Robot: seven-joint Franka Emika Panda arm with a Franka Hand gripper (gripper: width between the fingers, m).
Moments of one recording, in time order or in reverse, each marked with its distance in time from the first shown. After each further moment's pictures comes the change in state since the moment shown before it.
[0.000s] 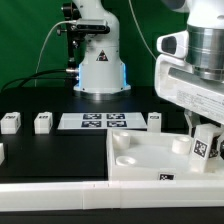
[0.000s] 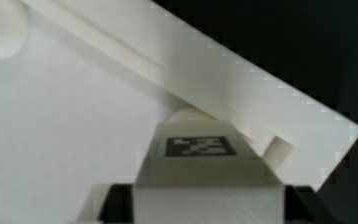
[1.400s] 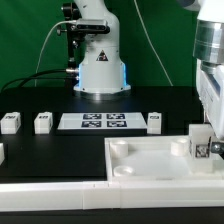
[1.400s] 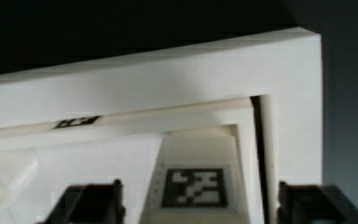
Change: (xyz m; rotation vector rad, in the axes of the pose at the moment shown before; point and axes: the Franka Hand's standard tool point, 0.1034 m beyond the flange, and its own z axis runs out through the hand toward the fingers) arm -0.005 -0.004 -0.003 0.024 0.048 0.619
